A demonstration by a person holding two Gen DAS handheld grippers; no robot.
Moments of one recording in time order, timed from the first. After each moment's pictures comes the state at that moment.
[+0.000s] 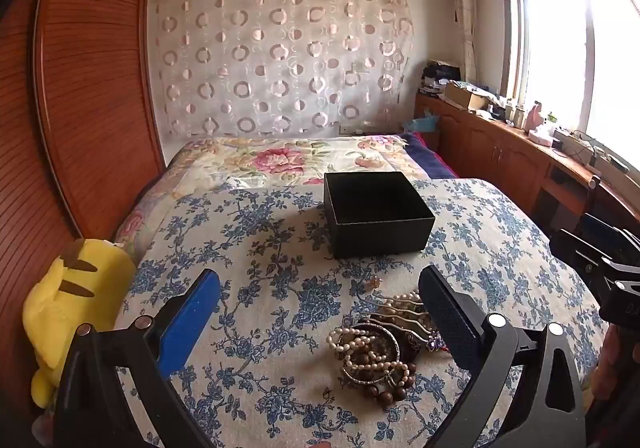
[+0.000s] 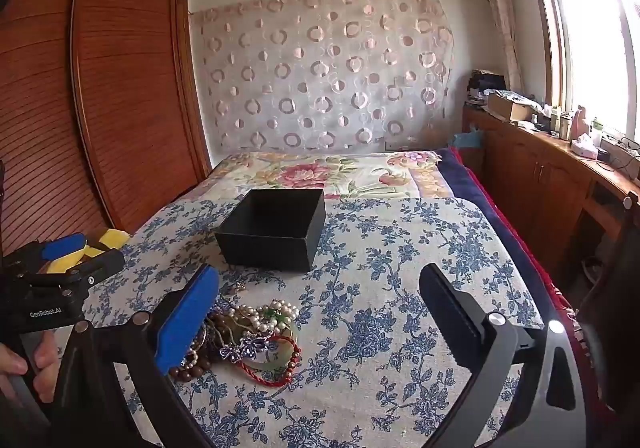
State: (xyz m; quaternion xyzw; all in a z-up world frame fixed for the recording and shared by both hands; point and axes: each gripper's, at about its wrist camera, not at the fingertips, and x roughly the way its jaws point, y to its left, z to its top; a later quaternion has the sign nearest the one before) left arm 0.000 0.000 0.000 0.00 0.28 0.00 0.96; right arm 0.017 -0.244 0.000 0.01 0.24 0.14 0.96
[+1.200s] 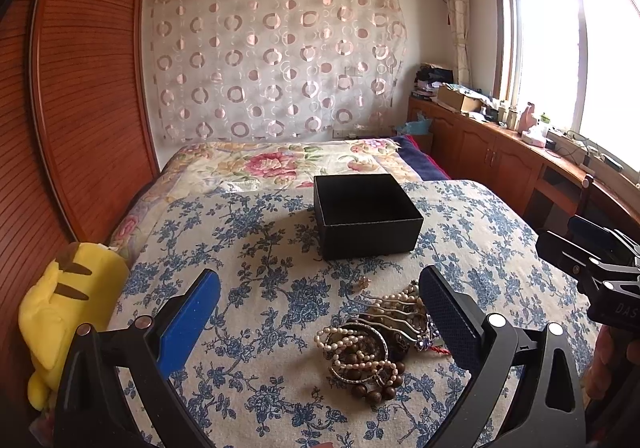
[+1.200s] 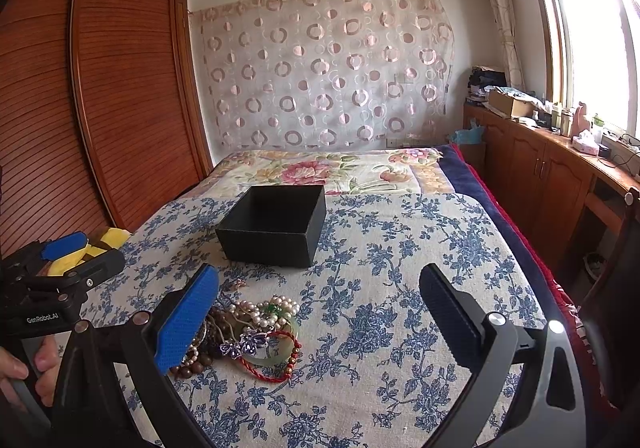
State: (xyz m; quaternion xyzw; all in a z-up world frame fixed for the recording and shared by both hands) left arm -0.006 -0.008 0.001 0.00 0.27 -0.01 0.96; right arm 0.016 -0.244 -0.001 0.01 0.25 0.14 0.96
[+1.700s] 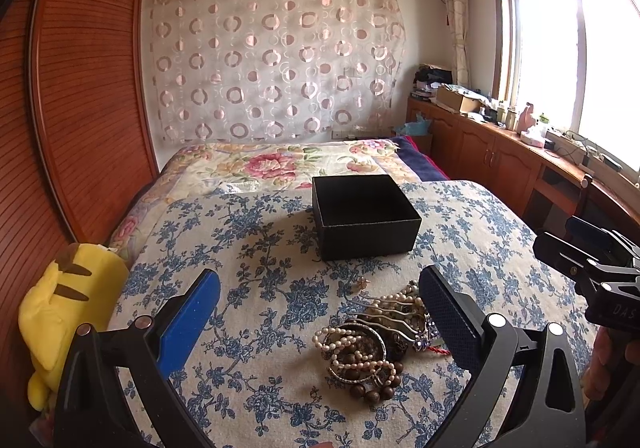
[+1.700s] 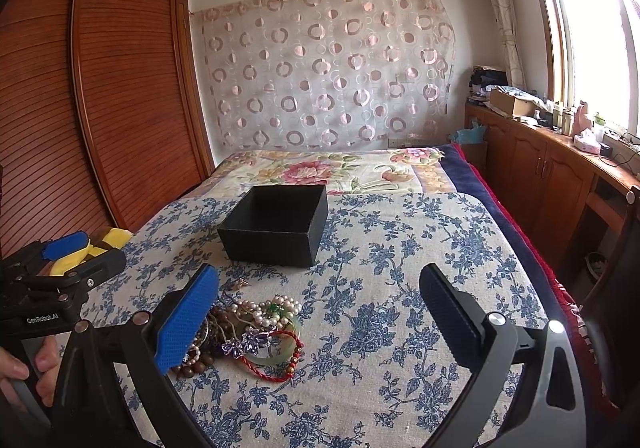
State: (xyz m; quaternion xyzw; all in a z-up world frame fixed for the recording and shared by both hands) left arm -0.006 -0.010 0.002 0.00 0.27 -0.01 0.96; right arm 0.015 -0.244 -0.003 0.01 0.25 0.14 0.96
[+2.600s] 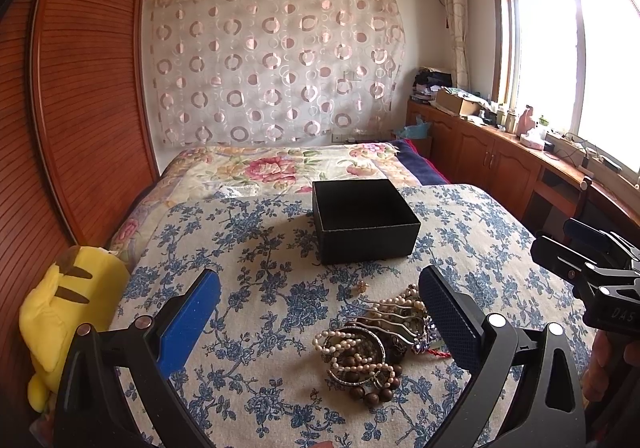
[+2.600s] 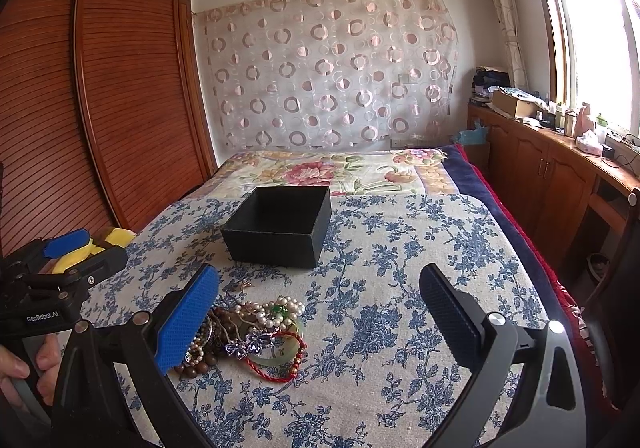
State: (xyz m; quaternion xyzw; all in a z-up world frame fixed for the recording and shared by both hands) left arm -0.007 -0.010 0.004 0.00 0.26 -0.01 0.96; right arm 0.015 -0.243 -0.002 0.01 0.25 0.15 0.96
